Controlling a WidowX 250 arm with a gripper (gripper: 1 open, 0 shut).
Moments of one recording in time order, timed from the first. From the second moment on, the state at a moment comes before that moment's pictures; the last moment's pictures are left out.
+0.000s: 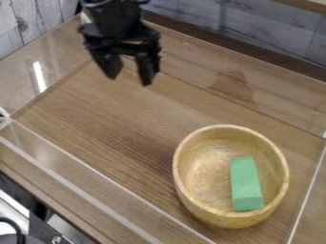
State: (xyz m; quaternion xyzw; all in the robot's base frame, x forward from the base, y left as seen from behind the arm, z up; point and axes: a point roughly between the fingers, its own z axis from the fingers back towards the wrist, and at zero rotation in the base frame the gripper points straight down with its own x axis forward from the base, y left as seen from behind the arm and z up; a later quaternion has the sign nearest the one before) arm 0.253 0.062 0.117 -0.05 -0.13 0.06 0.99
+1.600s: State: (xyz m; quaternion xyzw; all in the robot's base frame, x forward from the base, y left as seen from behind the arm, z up) arm 0.277 0.063 0.075 -0.02 -0.10 0.12 0.99
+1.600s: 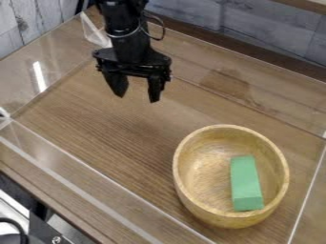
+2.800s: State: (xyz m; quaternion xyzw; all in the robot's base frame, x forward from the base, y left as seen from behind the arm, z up) arm 0.265 0.088 0.085 -0.02 -0.08 0.16 0.98
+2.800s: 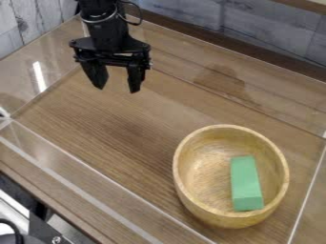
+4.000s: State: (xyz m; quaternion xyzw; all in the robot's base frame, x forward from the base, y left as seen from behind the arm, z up) arm 0.251 -0.073 0.080 -0.02 -0.06 0.29 0.96
